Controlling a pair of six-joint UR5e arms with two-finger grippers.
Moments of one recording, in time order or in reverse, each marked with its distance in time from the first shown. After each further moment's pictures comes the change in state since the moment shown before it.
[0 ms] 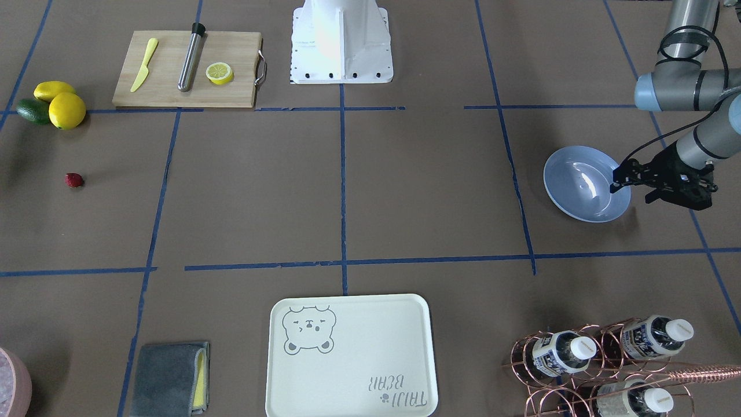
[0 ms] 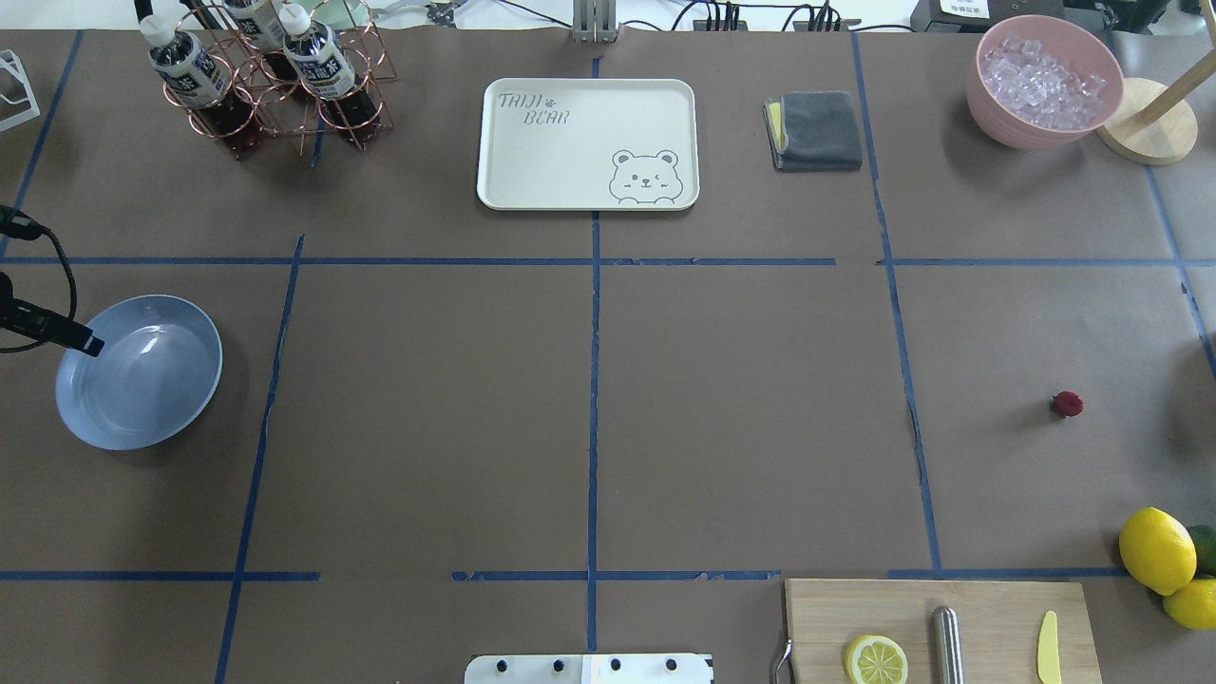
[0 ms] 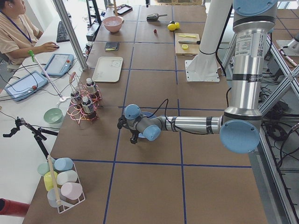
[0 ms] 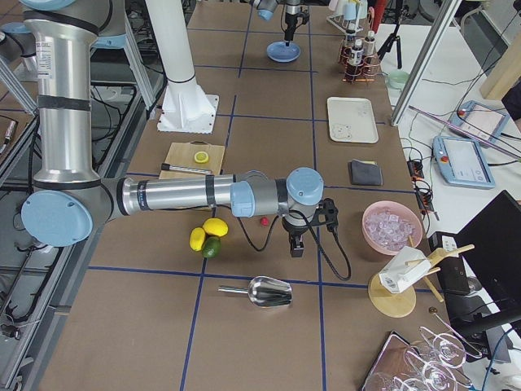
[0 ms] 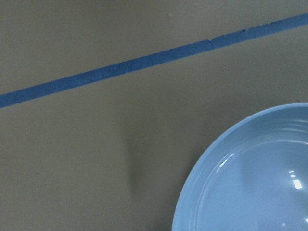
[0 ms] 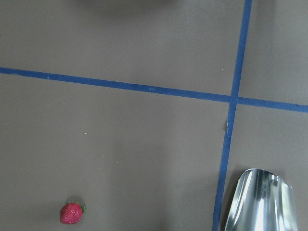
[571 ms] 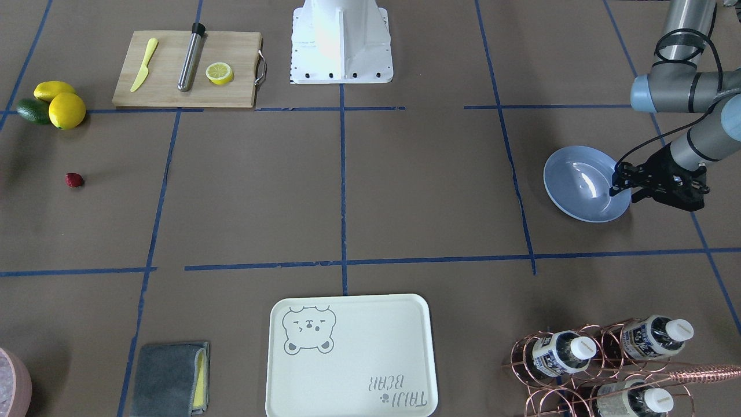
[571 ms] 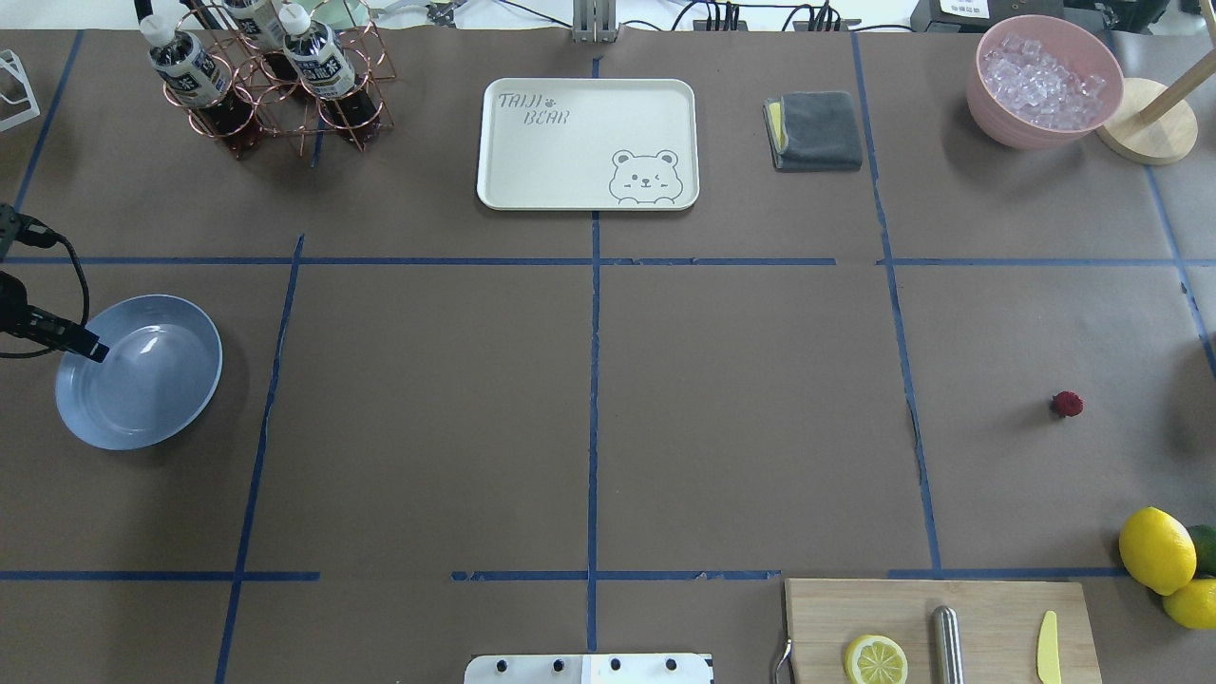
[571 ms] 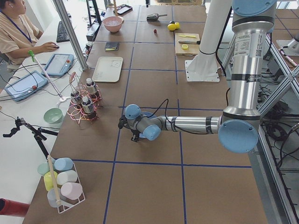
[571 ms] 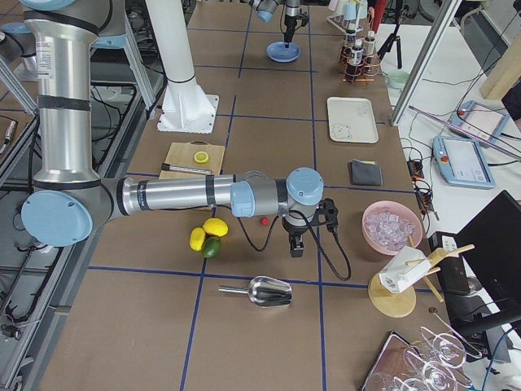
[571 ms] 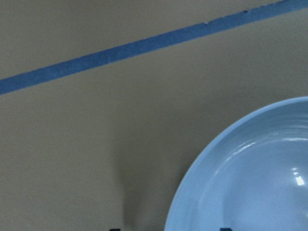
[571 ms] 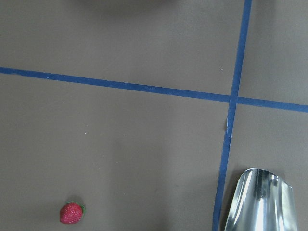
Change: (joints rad) left arm 0.018 -0.002 0.004 0.002 0.000 0.000; right arm 0.000 0.000 0.000 0.000 0.000 0.000
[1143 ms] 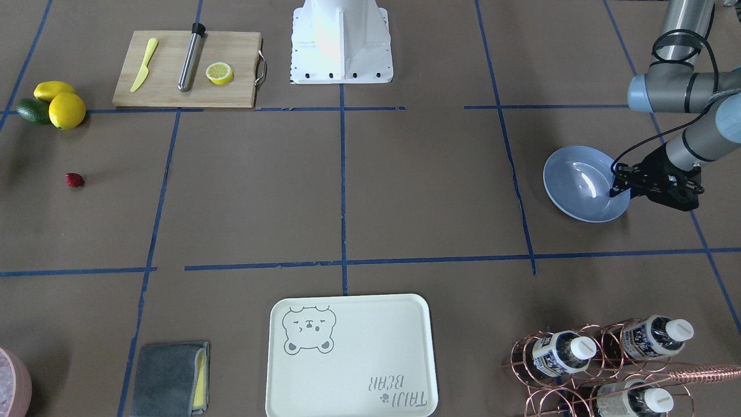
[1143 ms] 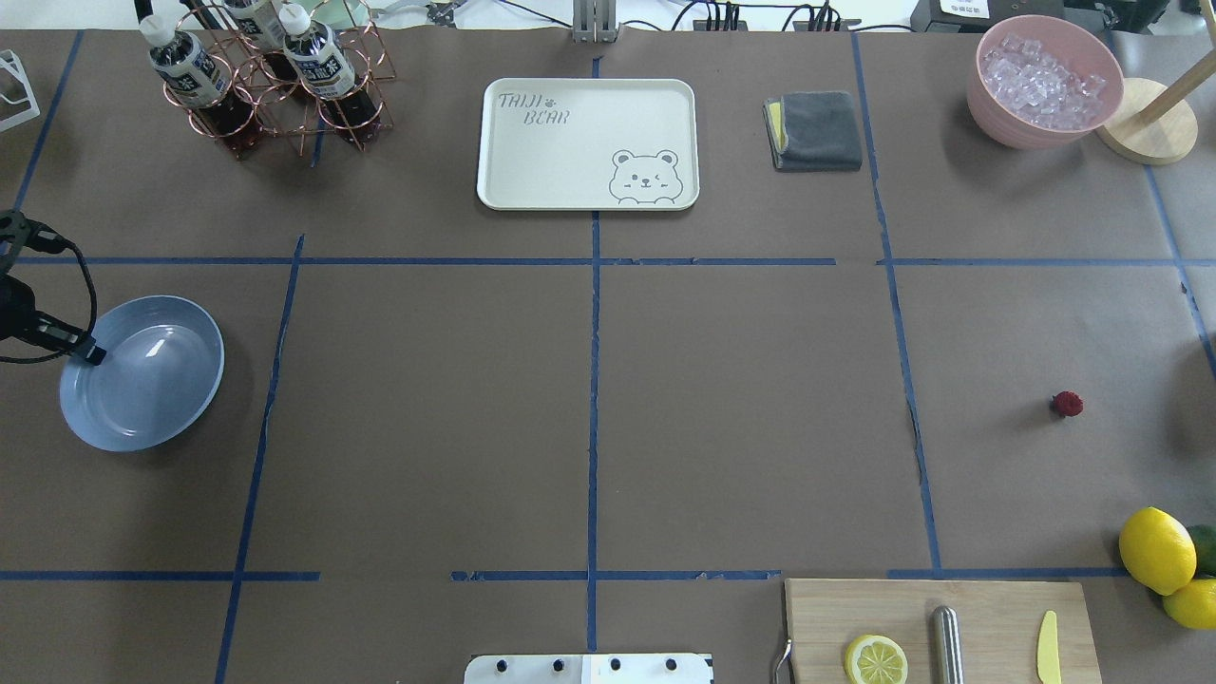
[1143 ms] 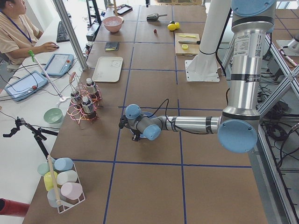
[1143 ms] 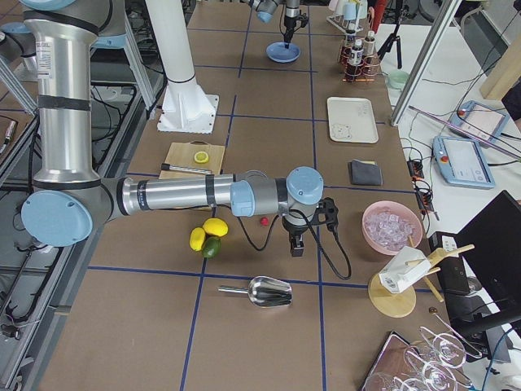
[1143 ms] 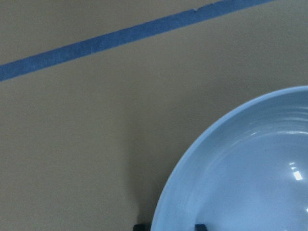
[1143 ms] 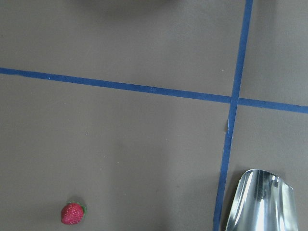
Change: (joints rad) left arm 0.007 0.000 -0.006 0.001 -0.001 -0.002; right arm 0.000 0.000 0.004 0.000 0.000 0.001
